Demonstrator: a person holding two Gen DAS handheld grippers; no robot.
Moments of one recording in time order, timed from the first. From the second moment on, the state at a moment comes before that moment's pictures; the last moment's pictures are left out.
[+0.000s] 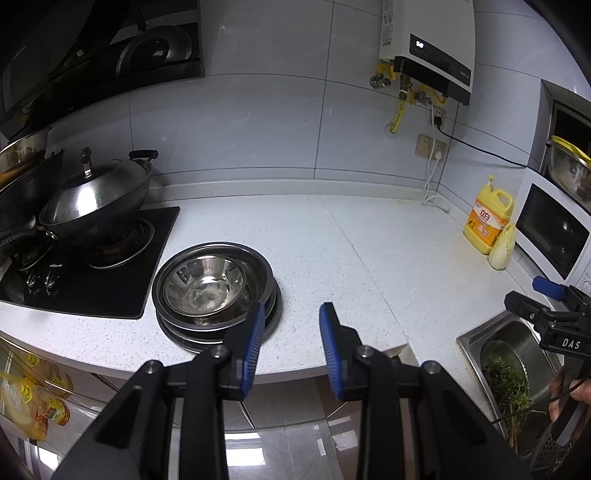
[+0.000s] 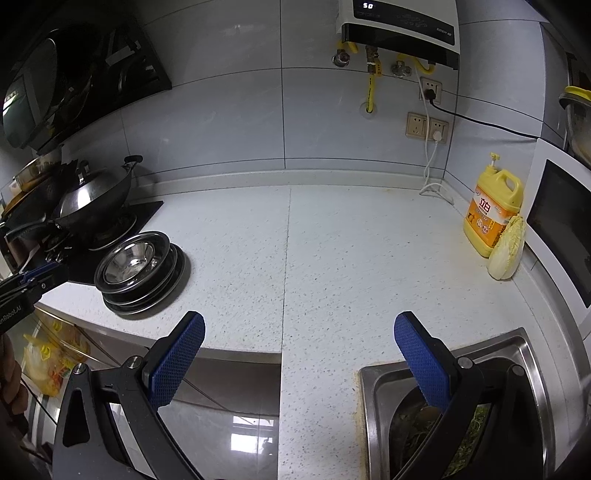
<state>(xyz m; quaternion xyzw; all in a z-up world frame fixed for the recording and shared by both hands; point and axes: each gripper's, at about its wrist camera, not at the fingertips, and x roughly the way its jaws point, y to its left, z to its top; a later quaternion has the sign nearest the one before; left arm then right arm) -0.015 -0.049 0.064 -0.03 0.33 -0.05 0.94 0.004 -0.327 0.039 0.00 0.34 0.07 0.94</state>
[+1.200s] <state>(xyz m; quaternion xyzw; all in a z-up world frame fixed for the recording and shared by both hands) -0.008 -0.062 0.056 -0.01 0.33 -0.06 0.94 0.008 -0.329 0.033 -0.01 0.34 0.07 0.94</state>
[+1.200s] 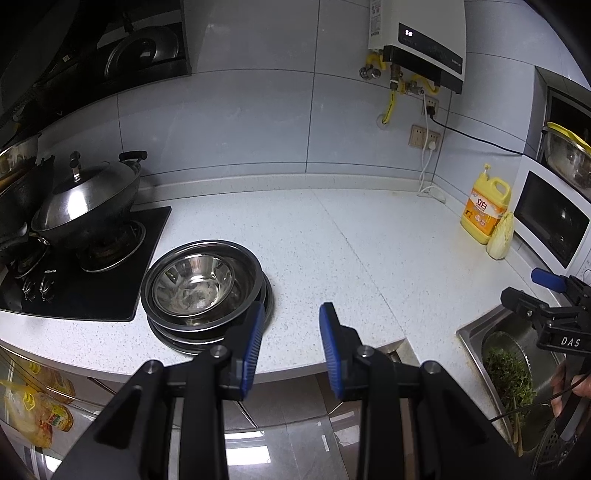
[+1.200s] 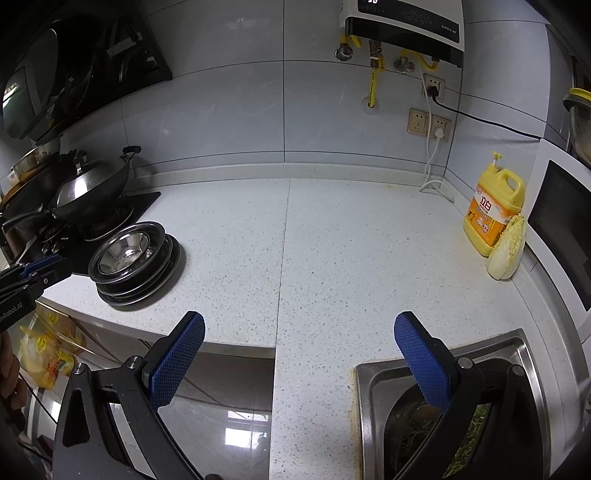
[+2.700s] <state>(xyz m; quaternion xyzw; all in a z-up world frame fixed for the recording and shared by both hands) -0.007 -0.060 0.060 0.00 0.33 -0.05 0.94 0.015 -0.330 0.026 -0.02 0.35 0.08 0.93</state>
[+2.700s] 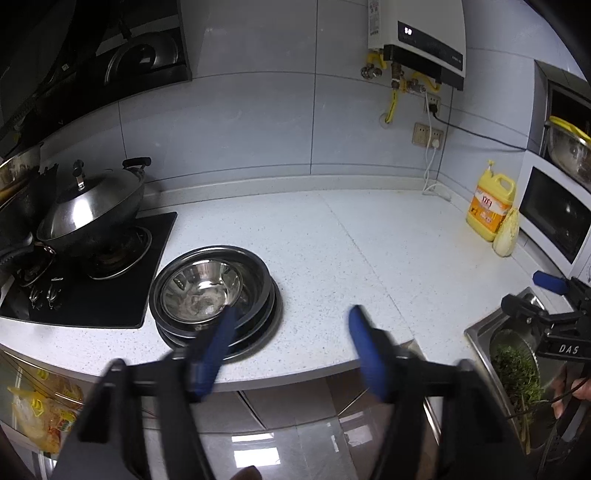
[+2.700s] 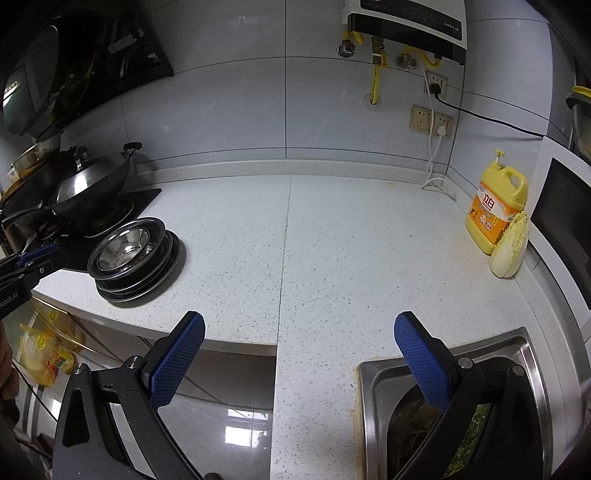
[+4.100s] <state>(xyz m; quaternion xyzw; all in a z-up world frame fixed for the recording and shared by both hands) -0.003 -0.063 0.060 0.00 0.33 -0.04 0.94 0.017 -0.326 0.023 -0.02 0.35 0.08 0.93</state>
